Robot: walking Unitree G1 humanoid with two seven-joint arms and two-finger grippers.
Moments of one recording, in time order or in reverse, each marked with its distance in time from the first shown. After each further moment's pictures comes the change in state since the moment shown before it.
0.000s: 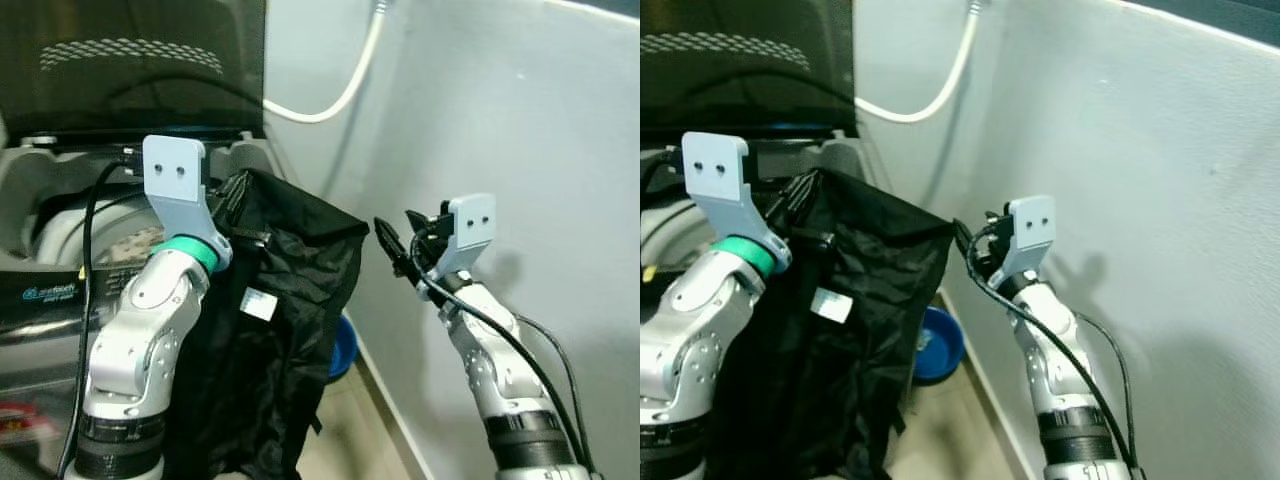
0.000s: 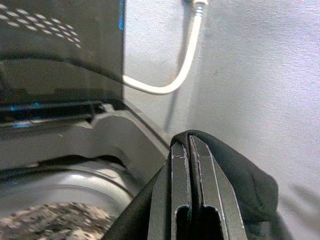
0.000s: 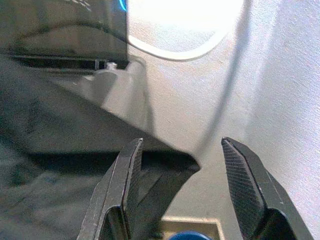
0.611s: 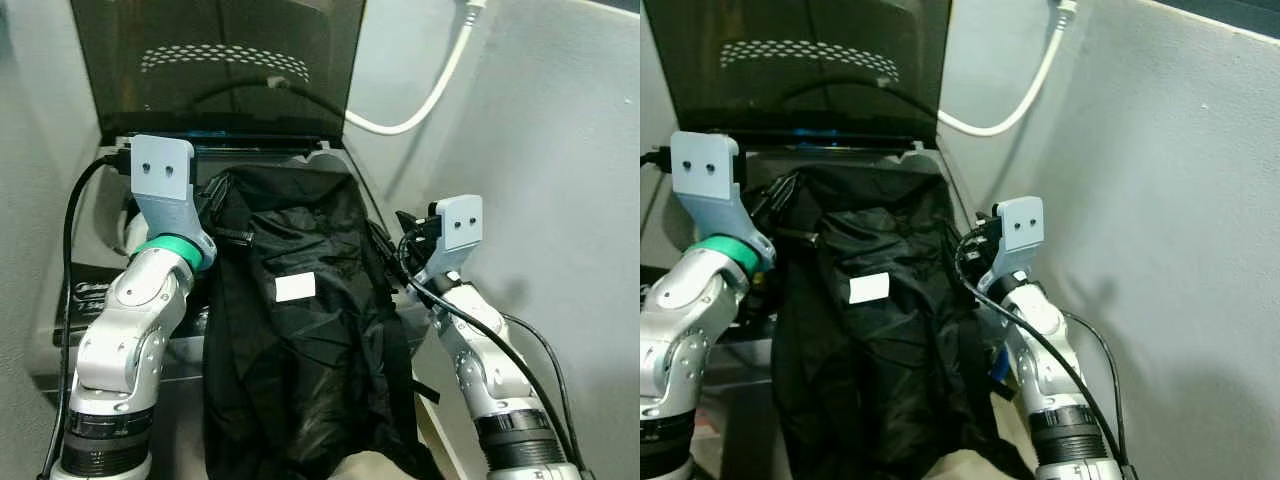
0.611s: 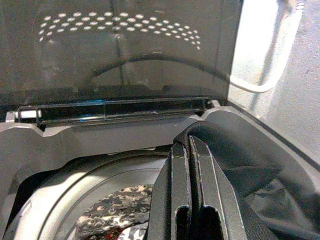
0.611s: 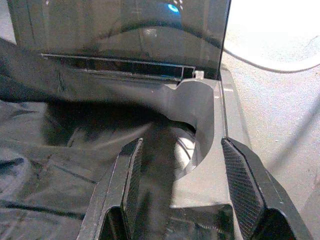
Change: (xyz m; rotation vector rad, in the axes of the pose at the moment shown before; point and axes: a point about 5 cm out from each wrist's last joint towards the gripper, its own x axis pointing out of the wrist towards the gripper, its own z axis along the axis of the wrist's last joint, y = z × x) left arm 0.000 0.012 -0.002 0.064 0.029 0.072; right arm 0.003 0.007 -0.003 0.004 0.004 0.009
